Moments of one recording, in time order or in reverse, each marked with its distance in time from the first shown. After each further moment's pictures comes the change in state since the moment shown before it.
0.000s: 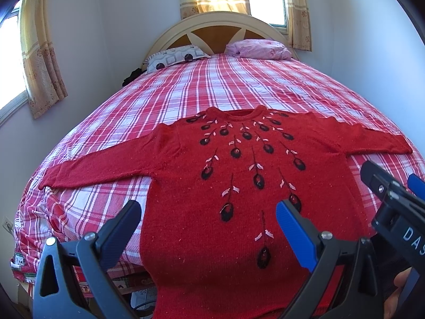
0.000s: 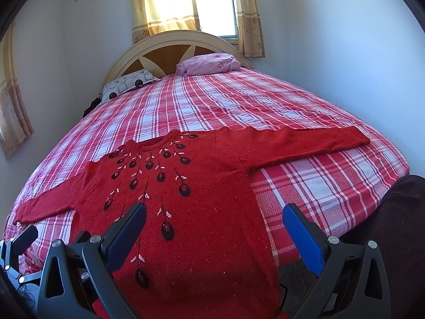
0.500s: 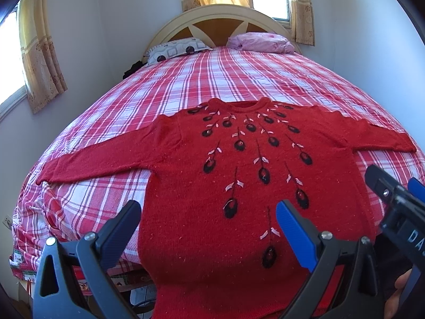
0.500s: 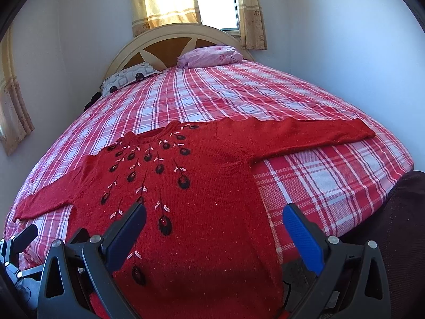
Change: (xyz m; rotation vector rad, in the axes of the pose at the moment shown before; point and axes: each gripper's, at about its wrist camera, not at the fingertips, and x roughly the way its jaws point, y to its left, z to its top) left arm 0.017 0.005 -0.001 -0.008 0.046 -0.001; right arm 0.018 -0.004 -0.005 0.002 0.043 0.023
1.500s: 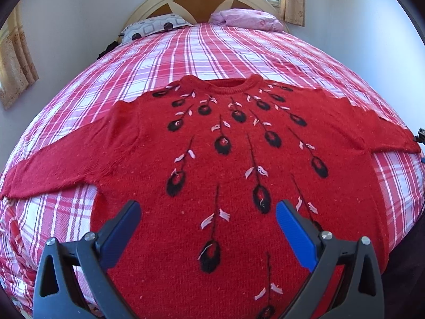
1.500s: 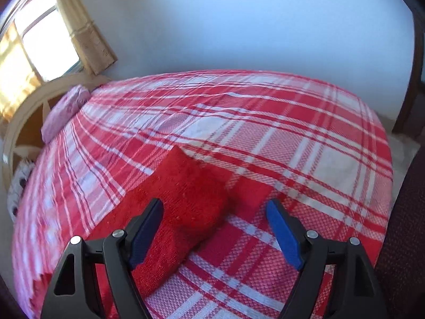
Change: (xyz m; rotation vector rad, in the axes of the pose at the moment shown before) left arm 0.088 -0.019 0.029 0.031 0.127 -0.104; right arm 0.168 -0.384 0.113 0.579 0.048 -0.409
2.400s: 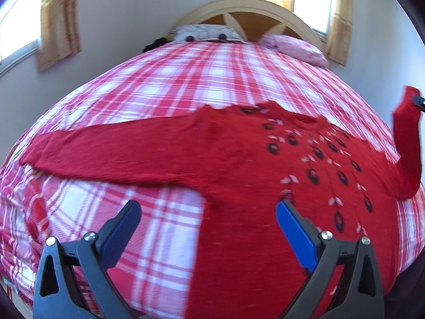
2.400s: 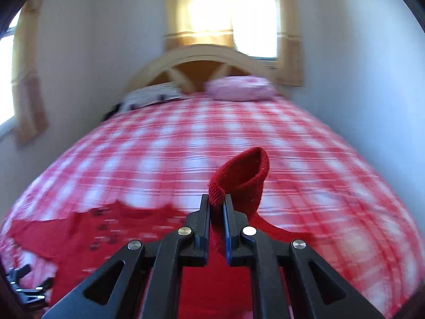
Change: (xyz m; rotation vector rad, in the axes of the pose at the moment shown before) left arm -0.019 0.124 -0.010 -0.246 -0.092 0.090; right arm -0.230 0.310 -0.152 -0.771 -0.149 0.618
